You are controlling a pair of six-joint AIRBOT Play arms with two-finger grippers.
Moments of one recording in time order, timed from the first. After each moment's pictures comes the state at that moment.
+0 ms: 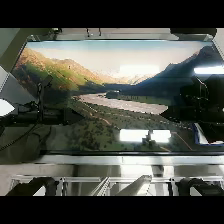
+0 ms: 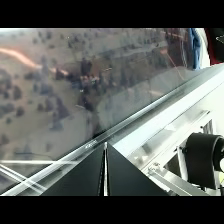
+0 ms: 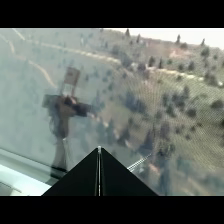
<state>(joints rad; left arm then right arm) -0.07 -0.91 0.78 0.68 -1.22 -1.24 -0.01 -0.90 0.76 -0.90 1.09 1.38</state>
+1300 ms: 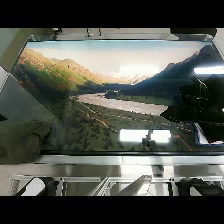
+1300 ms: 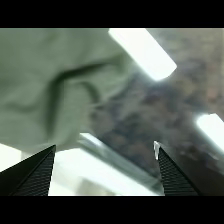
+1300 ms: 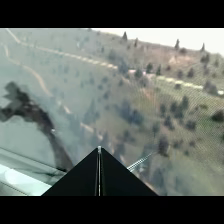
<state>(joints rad) 0.82 -1.06 1.14 1.27 -1.61 -1.53 -0.01 -0.90 0.76 -0.90 1.09 1.38</state>
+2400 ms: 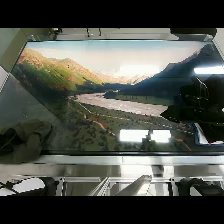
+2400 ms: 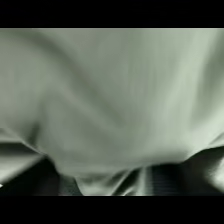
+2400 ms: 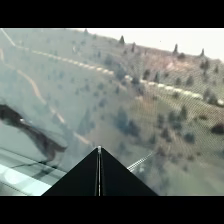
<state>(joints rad) 0.85 -1.43 0.93 1.46 -1.31 -1.45 -0.01 -0.90 0.76 -0.90 1.09 1.38</state>
